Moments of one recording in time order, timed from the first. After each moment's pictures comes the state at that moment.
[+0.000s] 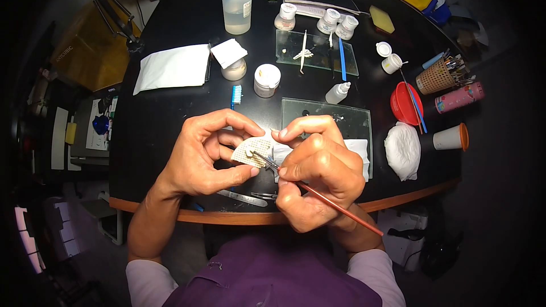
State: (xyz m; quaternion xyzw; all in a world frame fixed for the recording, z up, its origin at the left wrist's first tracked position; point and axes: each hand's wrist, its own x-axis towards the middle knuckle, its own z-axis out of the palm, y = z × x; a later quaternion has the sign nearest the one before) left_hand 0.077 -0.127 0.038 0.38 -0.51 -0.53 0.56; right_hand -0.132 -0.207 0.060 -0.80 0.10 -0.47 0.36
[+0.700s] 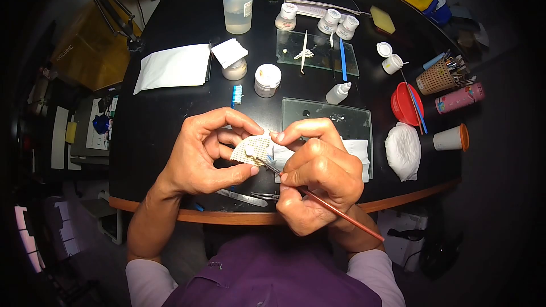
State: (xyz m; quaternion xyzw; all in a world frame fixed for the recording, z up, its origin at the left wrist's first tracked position) left_hand 0.077 -0.128 0.038 0.39 -0.49 -0.54 0.56; right_hand -0.133 -0.206 0.060 -0.81 0.08 -0.46 0.35
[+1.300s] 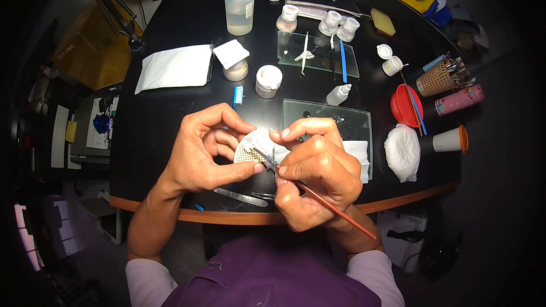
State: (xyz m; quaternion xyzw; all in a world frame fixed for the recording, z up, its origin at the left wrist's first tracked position) left_hand 0.077 -0.128 0.038 0.42 -0.48 -0.52 0.57; right_hand -0.127 -0.204 0.056 -0.79 0.09 -0.50 0.35
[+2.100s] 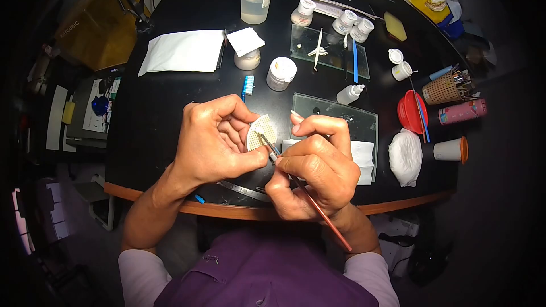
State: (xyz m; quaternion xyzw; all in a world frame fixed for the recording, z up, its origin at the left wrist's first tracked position) left_hand 0.066 -0.130 0.027 0.54 -0.50 -0.32 0.59; right_hand -0.117 -0.199 0.054 -0.86 0.12 -0.45 0.20
